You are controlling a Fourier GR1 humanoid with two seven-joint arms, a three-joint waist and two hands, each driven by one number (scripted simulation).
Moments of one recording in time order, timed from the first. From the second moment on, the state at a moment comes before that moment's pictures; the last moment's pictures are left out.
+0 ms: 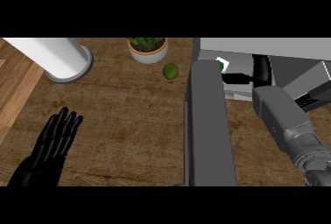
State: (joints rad) left arm 0.25 0.00 -0.05 -2.07 0.06 -0.28 -0.11; right arm -1.02 -0.25 -0.30 -0.09 0.12 -0.34 -0.74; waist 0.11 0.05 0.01
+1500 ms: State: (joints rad) left arm 0.03 0.02 -0.24 -1.69 -0.11 -0.34 -0.14; right arm -0.62 -0.15 -0.27 -0.32 0.06 0.01 -0.95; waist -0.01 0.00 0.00
